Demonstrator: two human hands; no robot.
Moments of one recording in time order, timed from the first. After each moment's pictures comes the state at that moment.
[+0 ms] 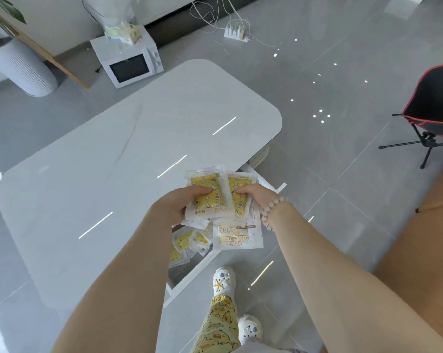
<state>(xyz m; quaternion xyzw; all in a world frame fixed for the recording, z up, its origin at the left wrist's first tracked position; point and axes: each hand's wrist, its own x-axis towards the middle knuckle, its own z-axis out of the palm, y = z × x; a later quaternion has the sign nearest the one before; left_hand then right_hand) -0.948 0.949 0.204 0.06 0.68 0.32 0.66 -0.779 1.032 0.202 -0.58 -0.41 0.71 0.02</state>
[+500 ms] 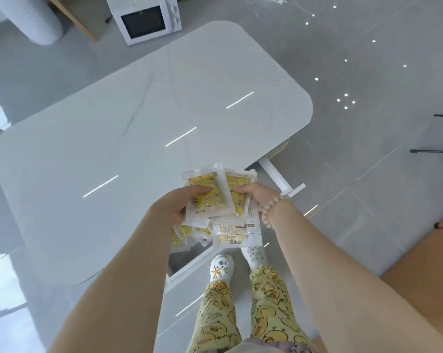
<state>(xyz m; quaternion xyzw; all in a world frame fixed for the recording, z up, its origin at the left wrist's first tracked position) -0.992 0.968 0.138 -0.06 0.66 0.35 0.67 -0.830 1.074 0.140 -0.54 -0.39 0.74 -0.08</state>
